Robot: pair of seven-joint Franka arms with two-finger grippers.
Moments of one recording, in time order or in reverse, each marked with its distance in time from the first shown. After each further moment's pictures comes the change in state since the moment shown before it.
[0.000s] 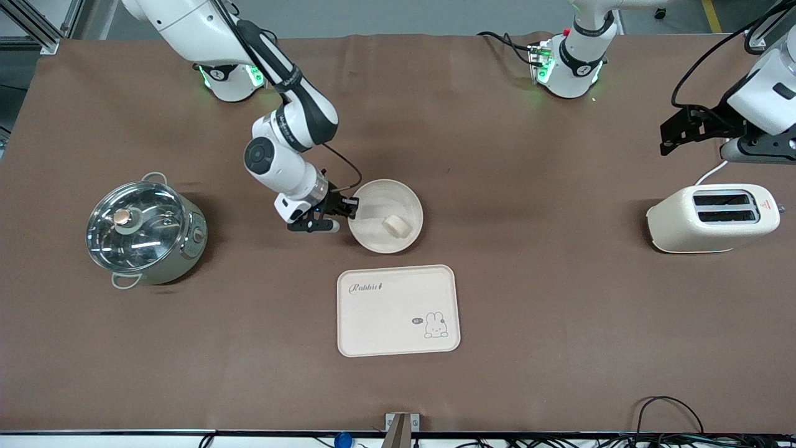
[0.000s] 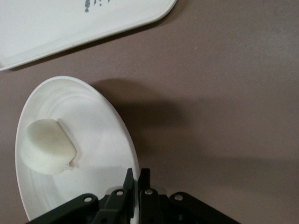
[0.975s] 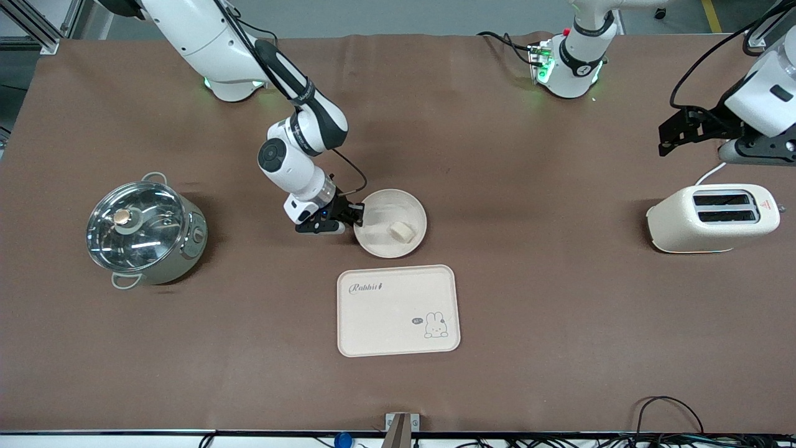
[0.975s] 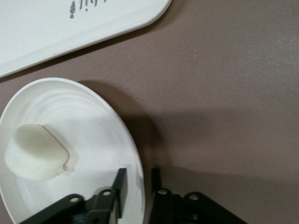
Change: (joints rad) left arm -0.008 0.015 -0.002 0.000 -0.001 0.000 -0.007; right arm 0.011 0.107 0.005 0.005 0.013 0.174 -0.028
